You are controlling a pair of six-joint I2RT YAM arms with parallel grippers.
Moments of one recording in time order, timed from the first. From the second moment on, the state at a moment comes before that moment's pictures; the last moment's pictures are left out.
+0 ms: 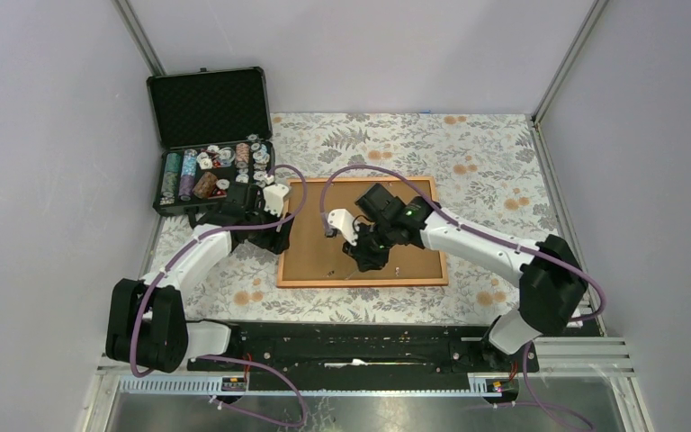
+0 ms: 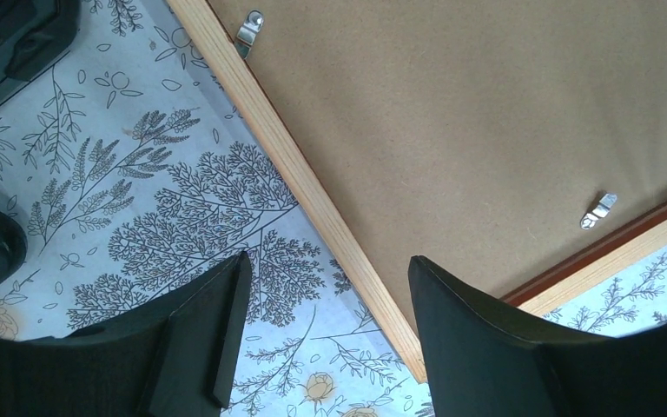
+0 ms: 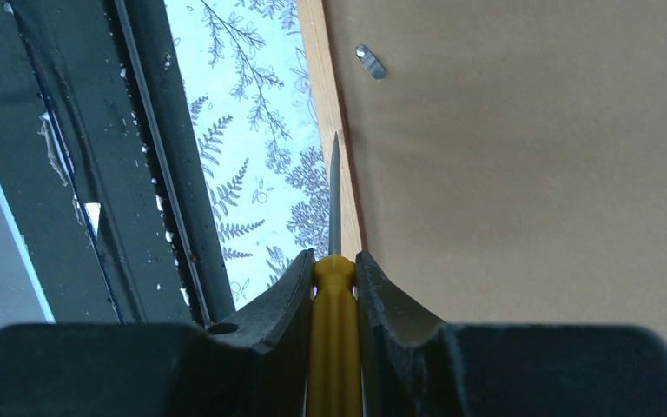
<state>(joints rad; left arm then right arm) -0.21 1.27 0.76 -0.46 0.27 0.21 0.87 1.56 1.20 -0.71 -0.39 -0.41</state>
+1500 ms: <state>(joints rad) -0.21 1.33 0.76 -0.45 0.25 0.21 0.92 1.76 1.36 -0.66 -0.30 -0.40</state>
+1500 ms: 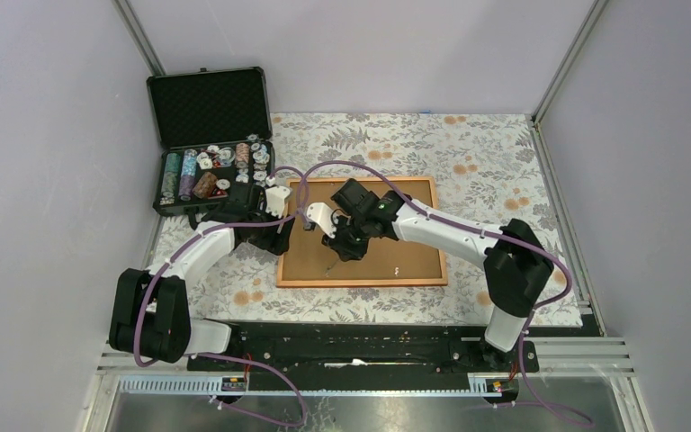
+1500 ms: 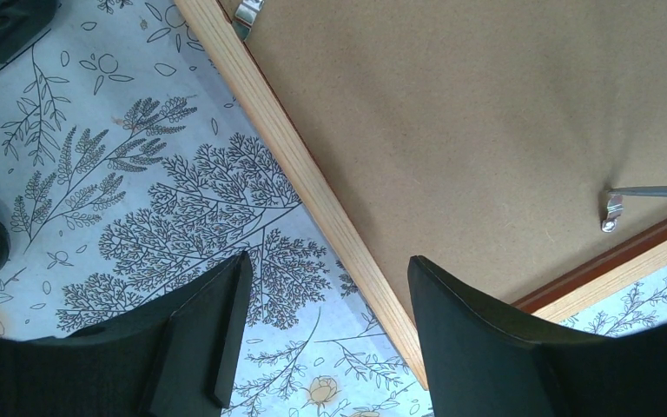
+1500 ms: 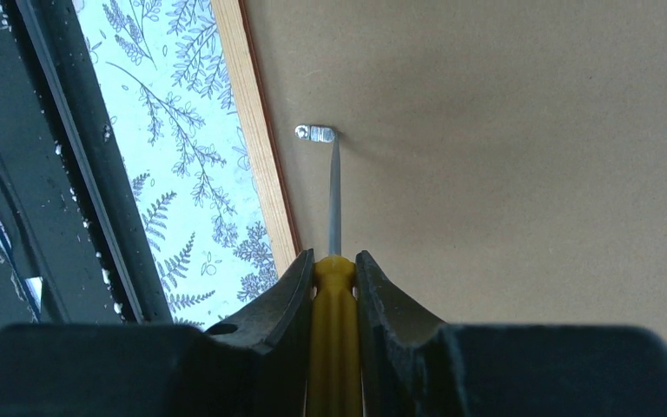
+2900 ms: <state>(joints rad) -0.21 1.33 0.76 -0.45 0.25 0.21 0.67 1.44 1.16 -0.75 -0.26 -0.37</state>
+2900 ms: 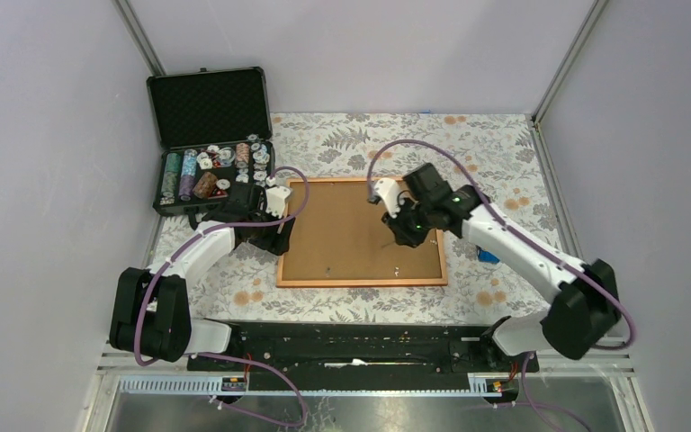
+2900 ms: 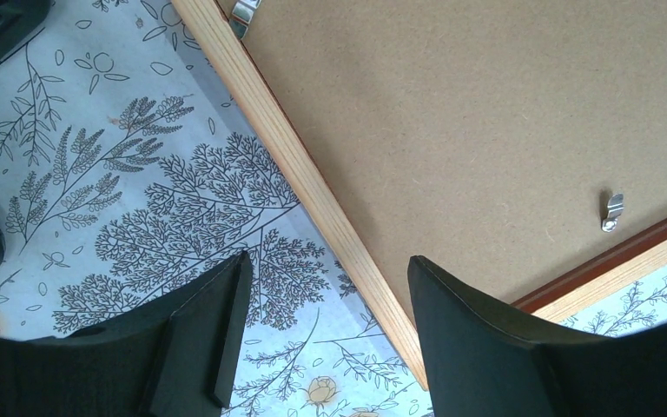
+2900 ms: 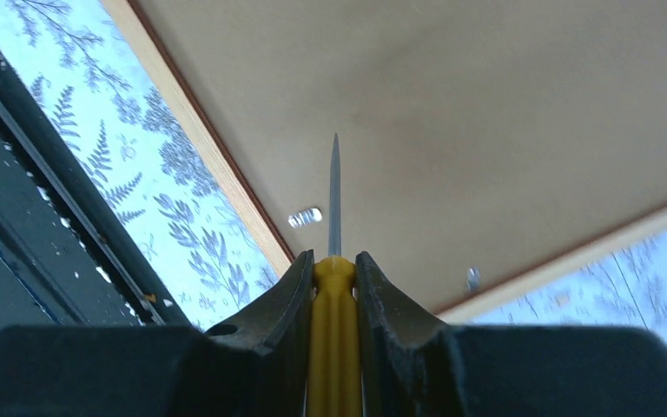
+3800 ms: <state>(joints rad) -0.21 1.33 0.76 -0.45 0.26 0.21 0.44 1.33 1.04 -0.81 0.04 -0.44</state>
